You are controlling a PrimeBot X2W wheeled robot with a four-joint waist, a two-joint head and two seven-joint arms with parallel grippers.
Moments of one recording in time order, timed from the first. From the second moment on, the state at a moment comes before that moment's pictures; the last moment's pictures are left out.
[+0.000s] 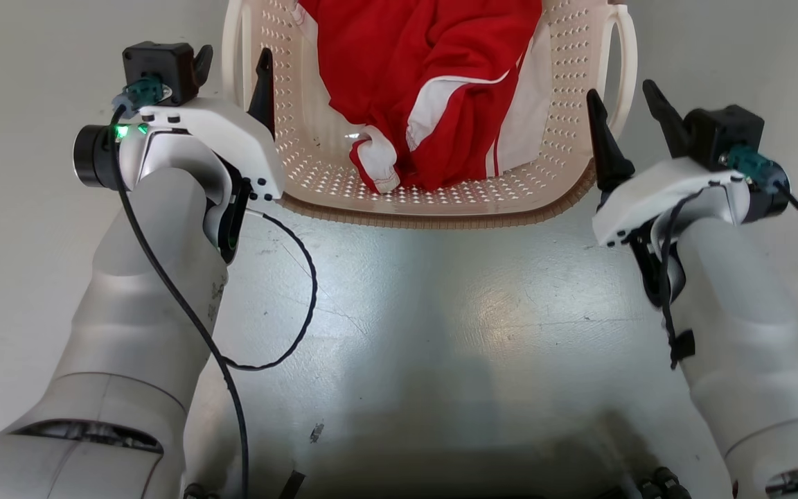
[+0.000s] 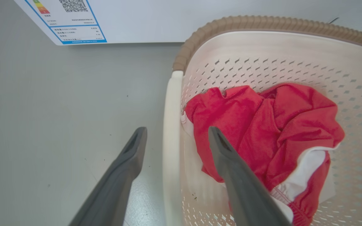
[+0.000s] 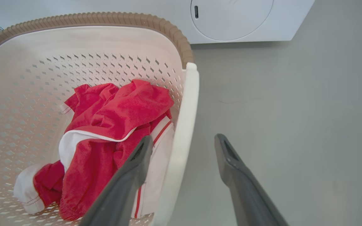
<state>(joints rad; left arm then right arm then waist) -1.08 0.04 -0.15 1.14 -0.24 -0.05 -0.26 -0.85 -0.07 0.03 0.90 0.10 0.12 -0.25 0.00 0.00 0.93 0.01</state>
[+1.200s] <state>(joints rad) -1.20 0.03 -0.24 1.29 -0.23 -0.04 -0.18 -1.08 -0.07 0.20 1.20 0.30 0.12 -0.25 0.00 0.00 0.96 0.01</state>
